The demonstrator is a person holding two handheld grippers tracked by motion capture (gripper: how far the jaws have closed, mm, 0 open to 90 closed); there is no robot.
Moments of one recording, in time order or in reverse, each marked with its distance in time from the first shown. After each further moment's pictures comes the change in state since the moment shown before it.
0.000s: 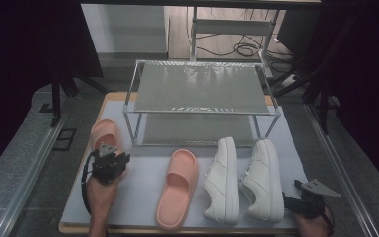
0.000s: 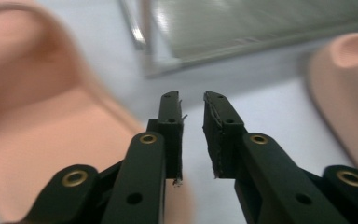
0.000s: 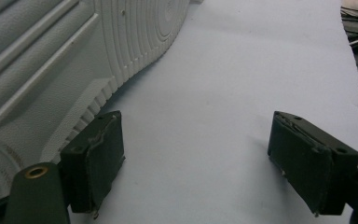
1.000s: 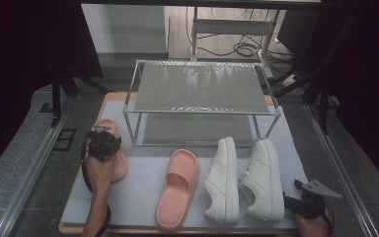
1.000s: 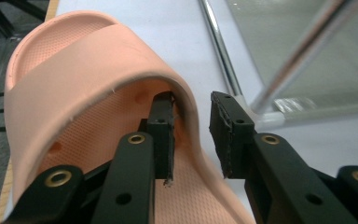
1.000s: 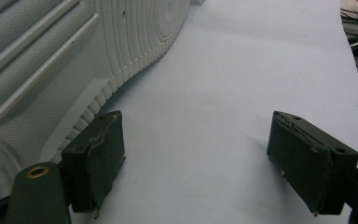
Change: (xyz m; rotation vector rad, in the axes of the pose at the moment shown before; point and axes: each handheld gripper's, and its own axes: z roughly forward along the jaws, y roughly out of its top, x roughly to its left) left arm 0.045 0.037 0.046 0.038 0.151 -0.110; right arm -0.001 -0.001 0.000 -0.008 0.005 -0.002
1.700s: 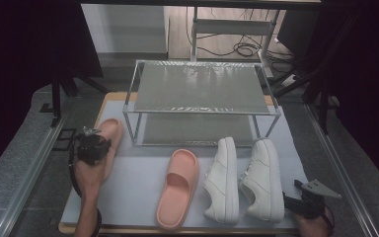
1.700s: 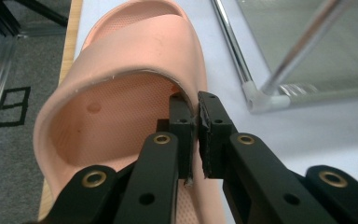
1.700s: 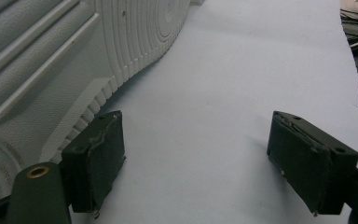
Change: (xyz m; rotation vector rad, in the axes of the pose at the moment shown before) left arm 0.015 -0.008 -0.035 0.001 -0.007 0.024; right arm 0.000 0.000 0.000 -0.002 -0.001 -0.001
